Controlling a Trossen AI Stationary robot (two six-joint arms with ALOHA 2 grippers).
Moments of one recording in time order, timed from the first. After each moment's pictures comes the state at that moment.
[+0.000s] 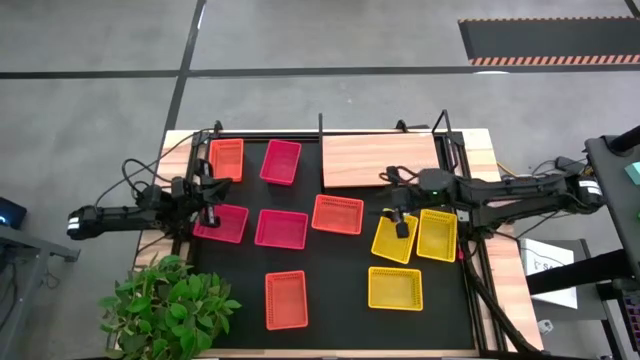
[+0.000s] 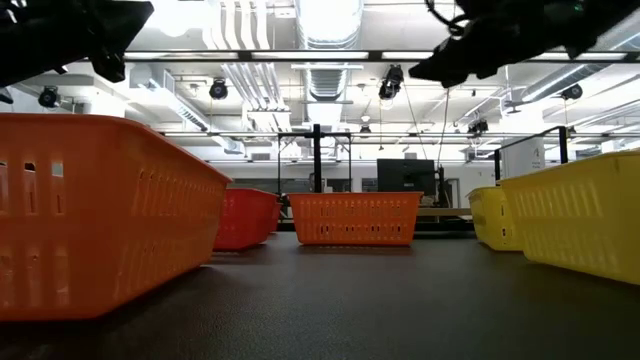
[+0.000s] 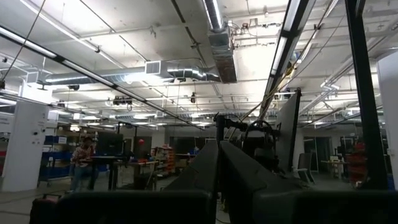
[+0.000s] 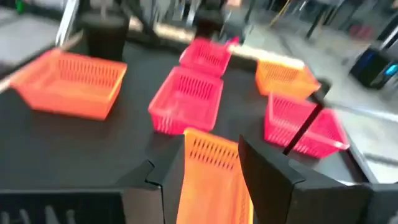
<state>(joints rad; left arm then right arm) 0.08 0.16 0.01 0.67 -0.14 0.07 -0.09 1.02 0.58 0.10 -0.16 -0.29</state>
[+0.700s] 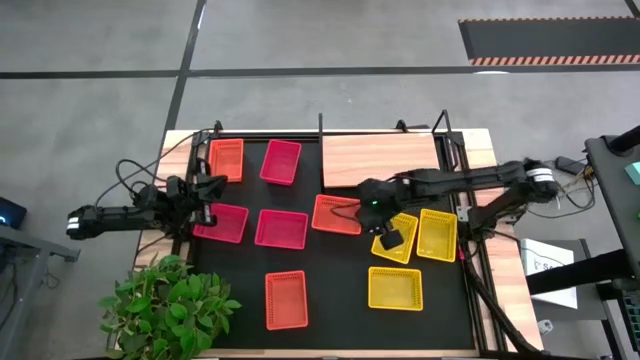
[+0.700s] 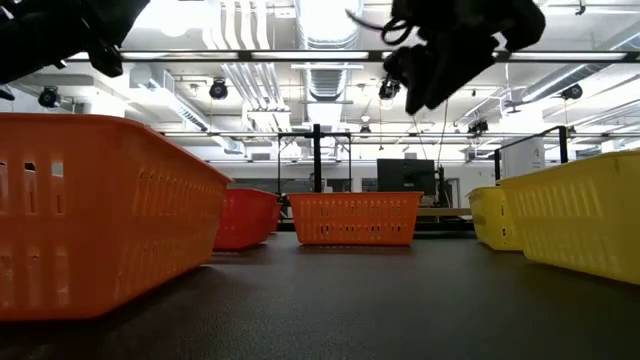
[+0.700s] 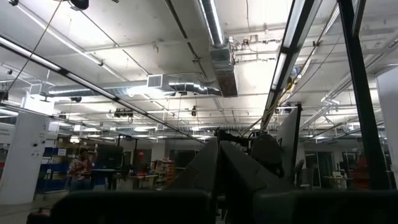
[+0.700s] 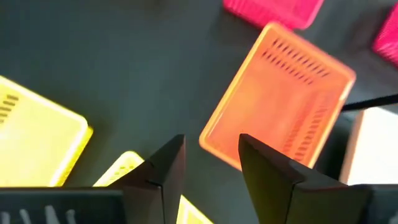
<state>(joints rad) 0.08 0.17 0.01 0.75 -0.15 0.07 0.01 1.51 1.22 -0.79 -0.15 -0.41</state>
